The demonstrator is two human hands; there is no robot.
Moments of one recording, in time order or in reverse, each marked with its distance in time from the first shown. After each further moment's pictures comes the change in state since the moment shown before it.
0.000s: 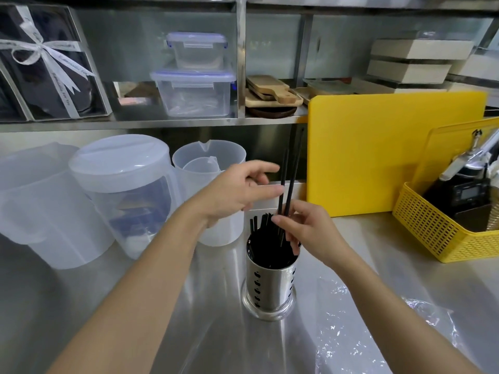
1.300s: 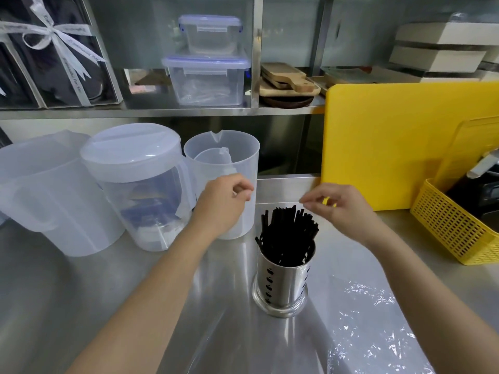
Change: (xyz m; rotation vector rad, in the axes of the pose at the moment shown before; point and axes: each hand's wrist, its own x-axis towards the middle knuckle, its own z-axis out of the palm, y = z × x) left_hand -0.003 -0.061 -0.003 0.318 0.415 -0.078; right_hand 0.023 0.001 -0.030 -0.276 -0.035 -0.101
